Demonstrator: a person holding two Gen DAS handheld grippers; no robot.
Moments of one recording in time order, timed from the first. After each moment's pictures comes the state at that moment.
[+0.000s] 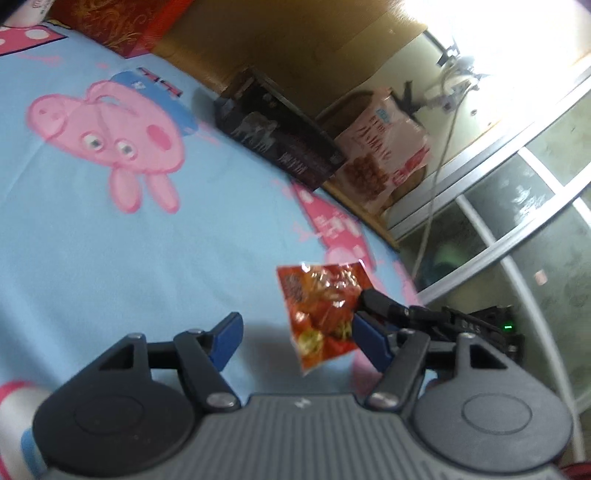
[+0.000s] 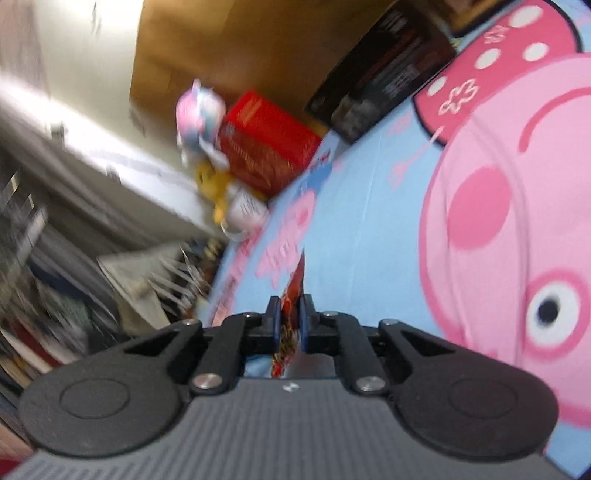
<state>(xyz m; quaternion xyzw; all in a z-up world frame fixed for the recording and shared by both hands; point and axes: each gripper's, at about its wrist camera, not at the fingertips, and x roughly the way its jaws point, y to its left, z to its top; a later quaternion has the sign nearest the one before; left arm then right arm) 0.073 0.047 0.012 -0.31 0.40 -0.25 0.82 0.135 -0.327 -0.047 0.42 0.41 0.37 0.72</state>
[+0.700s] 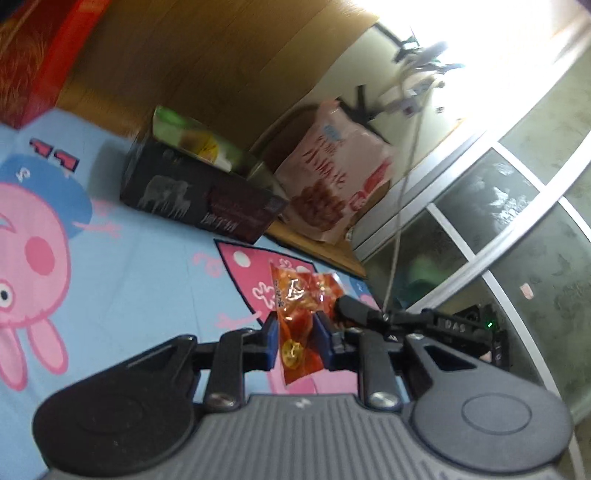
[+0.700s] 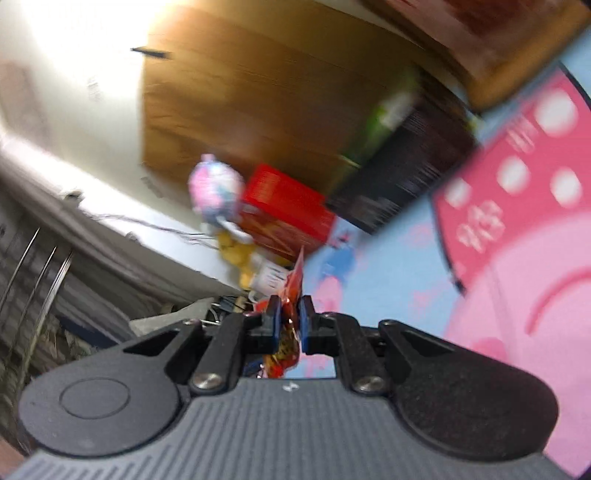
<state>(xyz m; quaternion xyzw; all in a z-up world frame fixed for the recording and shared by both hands) 0.169 -0.010 0.059 -0.27 0.38 -0.29 0.83 0.197 -0.359 -0.025 0.47 0.39 0.35 0.71</state>
